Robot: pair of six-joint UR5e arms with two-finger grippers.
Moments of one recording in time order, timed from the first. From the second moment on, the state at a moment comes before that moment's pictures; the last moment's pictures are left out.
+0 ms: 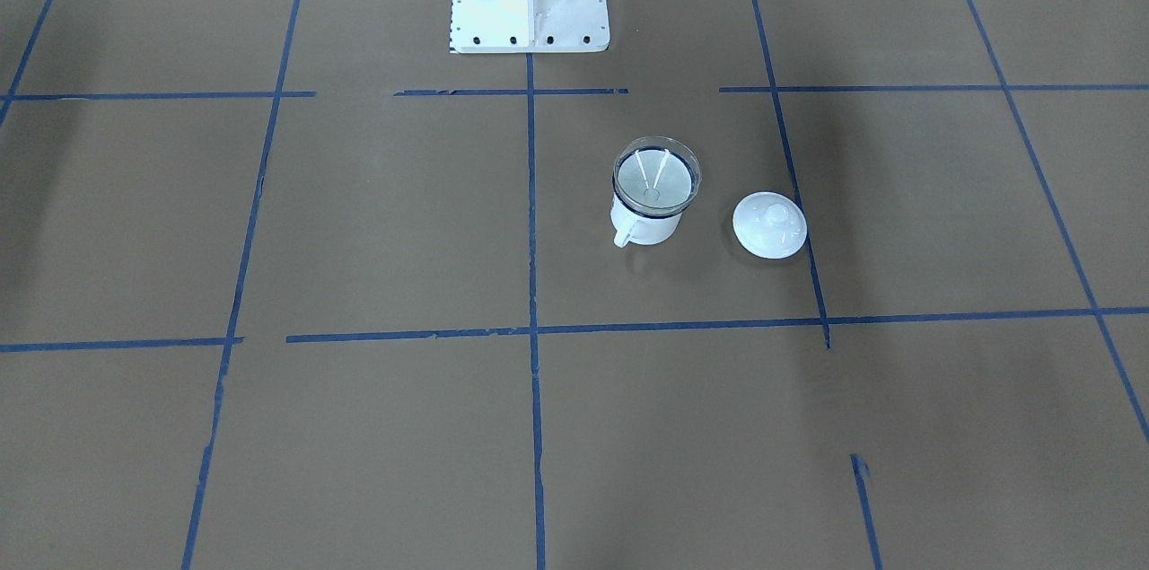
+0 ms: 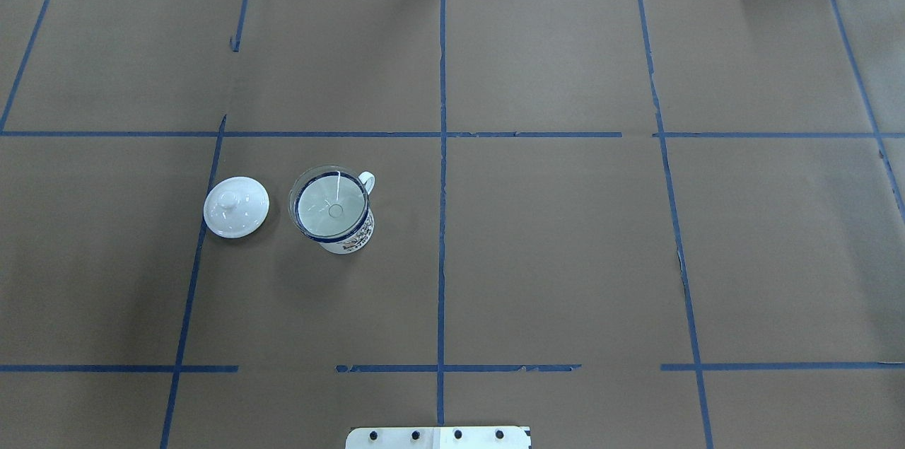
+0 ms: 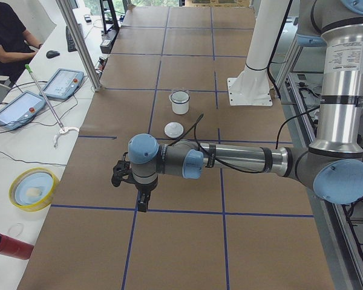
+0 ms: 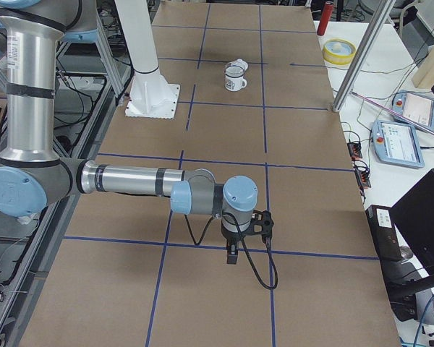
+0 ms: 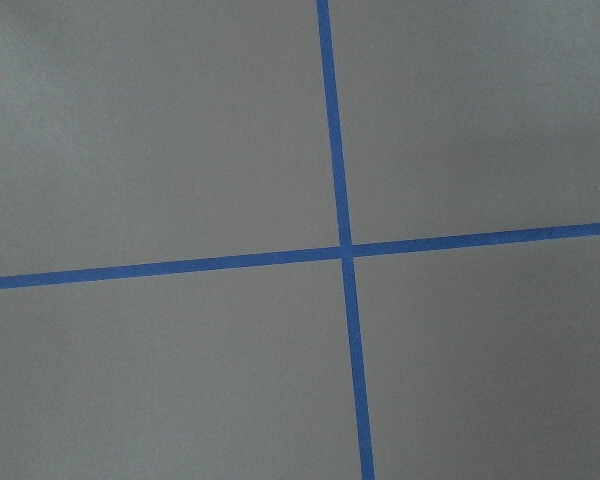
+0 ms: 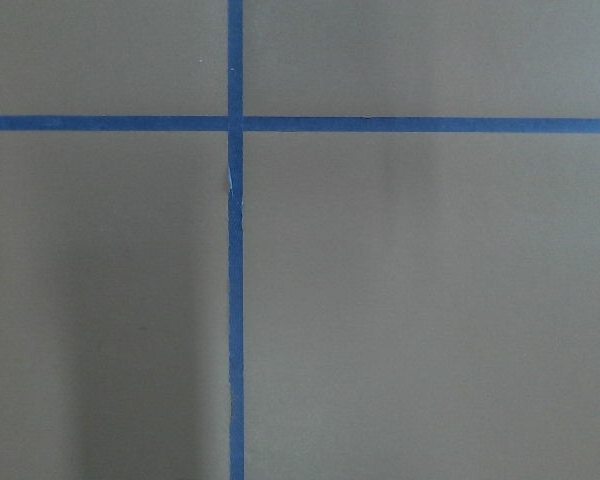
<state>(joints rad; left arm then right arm) -1.58 -1.58 -1.63 -1.65 -2.33 0.00 1.57 -1.68 1.66 -1.57 2.29 0.01</state>
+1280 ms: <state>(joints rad) -1.58 -1.58 -1.63 -1.65 -2.33 0.00 1.57 -1.68 1.66 -1.57 2.29 0.01</state>
